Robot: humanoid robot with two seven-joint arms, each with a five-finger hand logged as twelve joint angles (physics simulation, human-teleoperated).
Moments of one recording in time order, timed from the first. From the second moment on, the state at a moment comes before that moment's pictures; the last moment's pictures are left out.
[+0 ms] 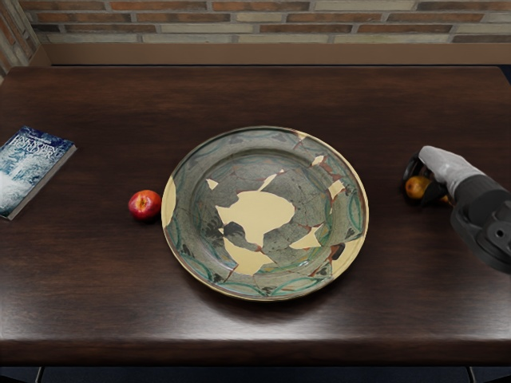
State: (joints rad) left arm -0.09 0.00 0.02 -0.15 0.00 0.07 0.16; right arm 0.67 -0.70 0.51 1.45 -1.47 -0.11 -0.61
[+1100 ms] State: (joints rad) left arm -0.09 0.00 0.02 -0.15 0.00 0.07 0.16; right arm 0.86 -0.72 0.61 1.72 -1.35 0.10 -0.61
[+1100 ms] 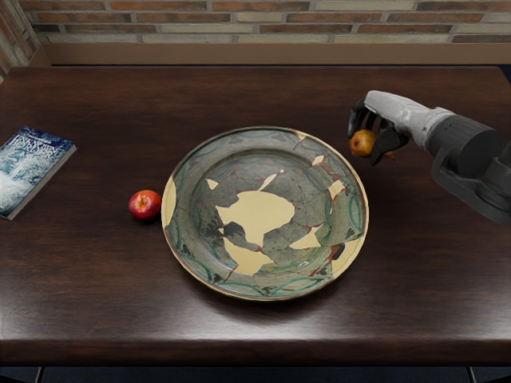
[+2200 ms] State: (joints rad) left arm -0.09 0.00 0.02 -0.15 0.00 0.07 0.16; right arm 0.89 -0.52 0.60 1.70 -1.25 0.15 -0.61
